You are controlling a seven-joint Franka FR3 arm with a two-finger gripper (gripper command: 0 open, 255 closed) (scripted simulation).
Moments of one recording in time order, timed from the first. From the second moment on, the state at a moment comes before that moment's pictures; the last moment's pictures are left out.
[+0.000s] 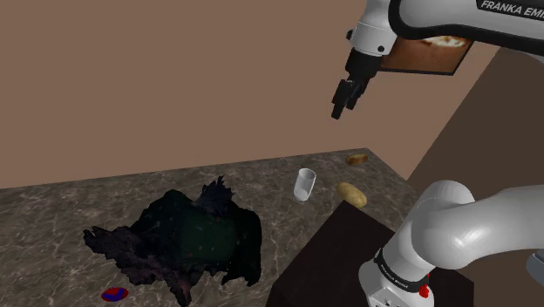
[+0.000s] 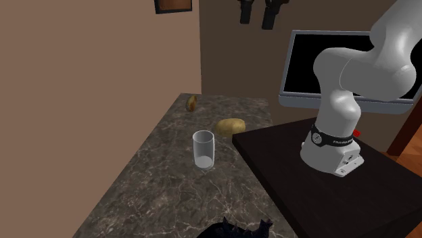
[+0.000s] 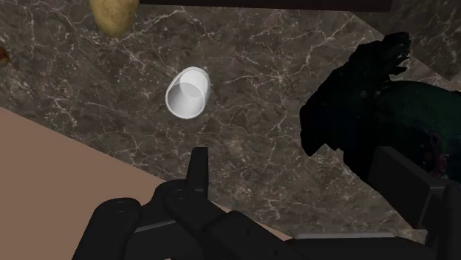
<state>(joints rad) 0.00 -0.76 -0.05 -2.29 -0.07 1.59 -0.05</state>
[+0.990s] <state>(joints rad) -0.02 -0.59 -0.16 -2.58 -0.11 2.02 -0.14</state>
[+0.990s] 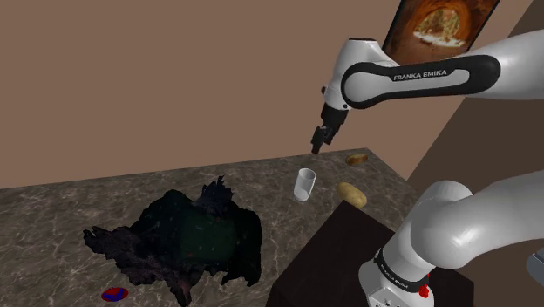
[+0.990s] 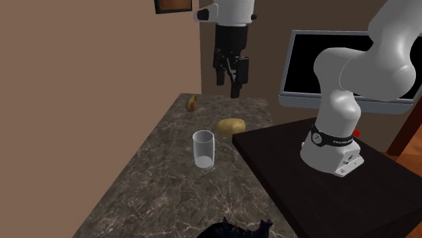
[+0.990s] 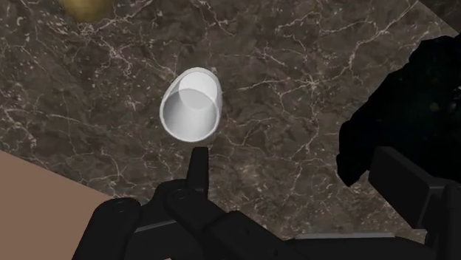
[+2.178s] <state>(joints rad) 0.02 -0.02 -0.30 -2.63 0.04 2.61 -0.38</state>
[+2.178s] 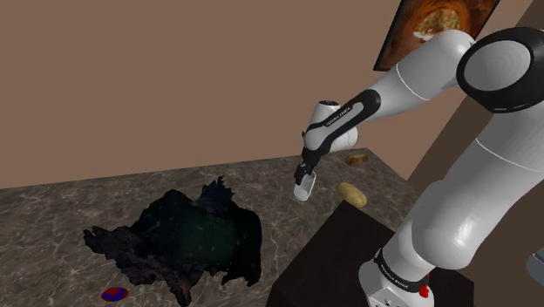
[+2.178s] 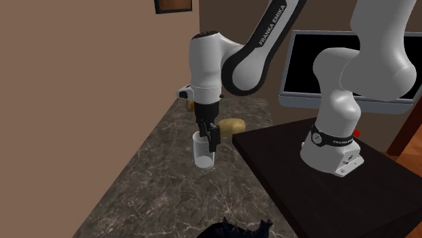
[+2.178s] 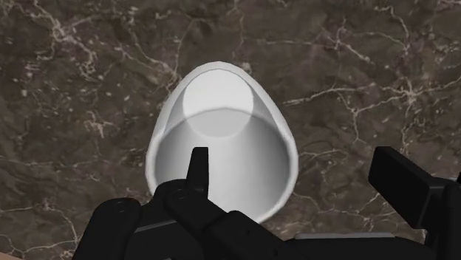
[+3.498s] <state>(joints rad) 0.02 0.06 -0.30 -2.63 0.10 2.68 -0.42</state>
